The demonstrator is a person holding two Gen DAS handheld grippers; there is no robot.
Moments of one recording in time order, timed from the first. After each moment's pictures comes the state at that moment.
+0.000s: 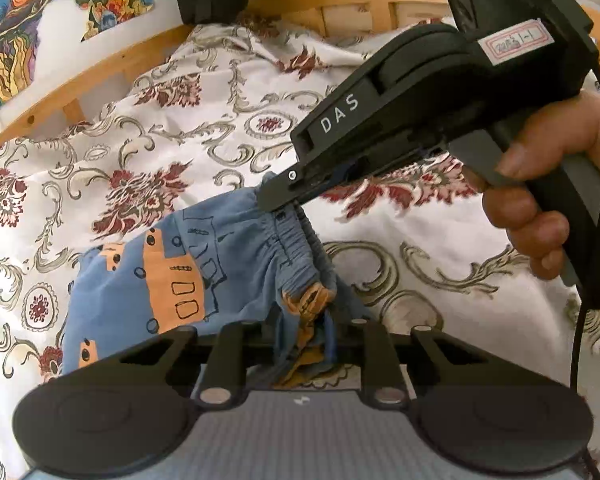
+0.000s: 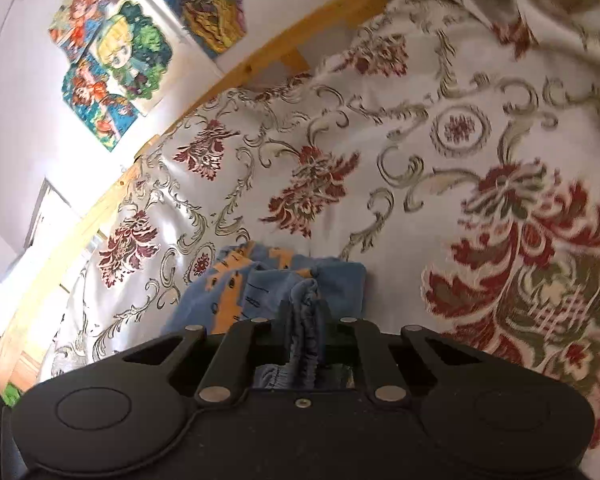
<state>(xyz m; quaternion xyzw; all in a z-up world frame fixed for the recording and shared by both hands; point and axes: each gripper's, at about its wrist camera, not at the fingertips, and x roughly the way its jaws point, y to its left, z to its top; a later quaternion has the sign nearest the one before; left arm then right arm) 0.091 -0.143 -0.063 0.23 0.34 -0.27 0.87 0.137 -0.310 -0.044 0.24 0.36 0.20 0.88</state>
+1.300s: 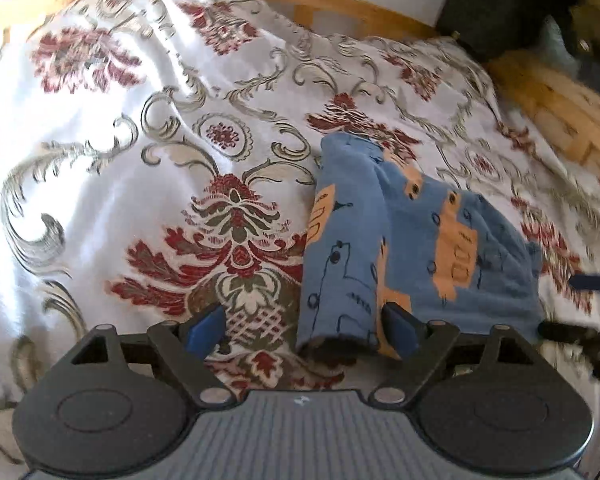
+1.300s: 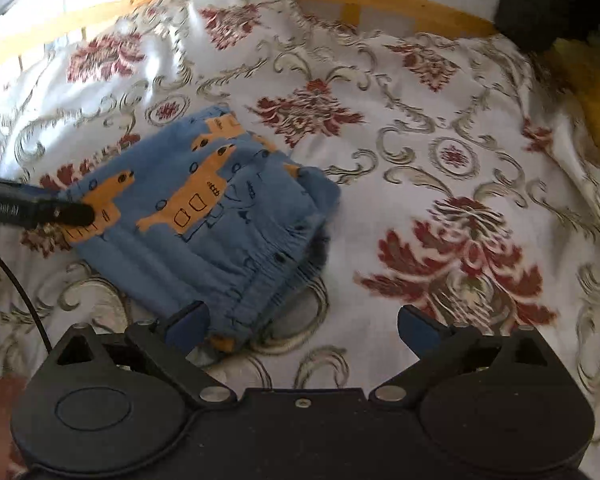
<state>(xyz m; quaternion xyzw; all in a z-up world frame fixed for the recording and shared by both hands) 0.113 0.036 -0.078 -0.05 0.40 -0.09 0.91 0.080 -0.259 -0.045 -0.10 0.39 0.15 0.90</state>
